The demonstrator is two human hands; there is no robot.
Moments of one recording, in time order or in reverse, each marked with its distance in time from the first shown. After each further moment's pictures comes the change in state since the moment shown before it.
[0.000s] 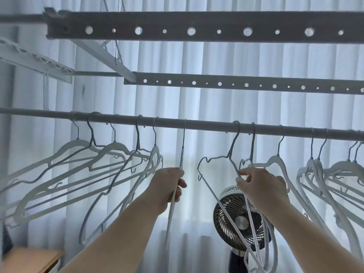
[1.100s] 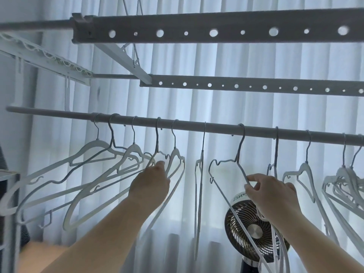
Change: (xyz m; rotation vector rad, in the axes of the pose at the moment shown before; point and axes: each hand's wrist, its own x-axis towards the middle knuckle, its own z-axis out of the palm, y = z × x) left_hand 0.008 0.004 -0.071 1.262 0.292 0.235; right_hand 0.004 -0.027 0.027 -0.034 0.001 -0.049
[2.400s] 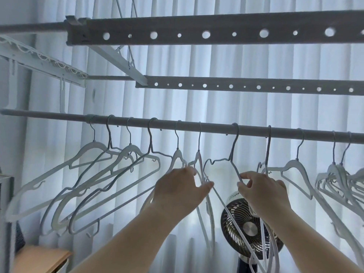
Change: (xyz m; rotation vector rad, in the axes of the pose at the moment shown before) left_hand -0.026 0.059 0.005 -0.093 0.018 0.197; right_hand 0.000 0.006 -0.002 0.009 -0.001 0.008
